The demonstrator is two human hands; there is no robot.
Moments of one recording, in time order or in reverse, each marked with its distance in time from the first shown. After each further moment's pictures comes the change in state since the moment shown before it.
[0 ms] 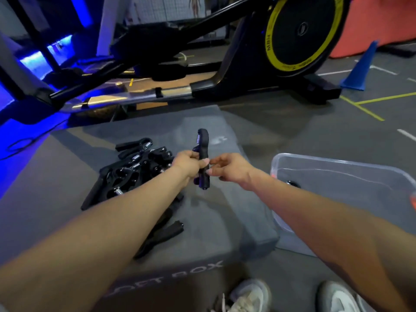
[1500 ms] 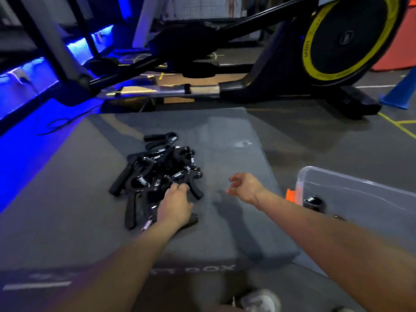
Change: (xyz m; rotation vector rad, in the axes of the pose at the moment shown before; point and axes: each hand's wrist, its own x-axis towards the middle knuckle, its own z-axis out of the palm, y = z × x) left_hand -0.040 -0.091 -0.063 0.883 0.170 0.106; right_hand 0.019 0.026 0.032 -0.405 0.049 0.086
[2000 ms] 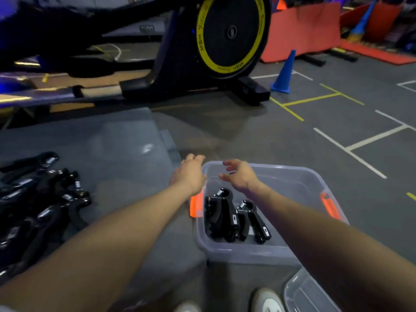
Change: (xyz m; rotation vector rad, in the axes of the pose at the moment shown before) left_hand 0.058 0.271 0.093 0.003 -0.148 0.494; right_hand -0.018 0.148 -0.179 0.176 0.413 0.147
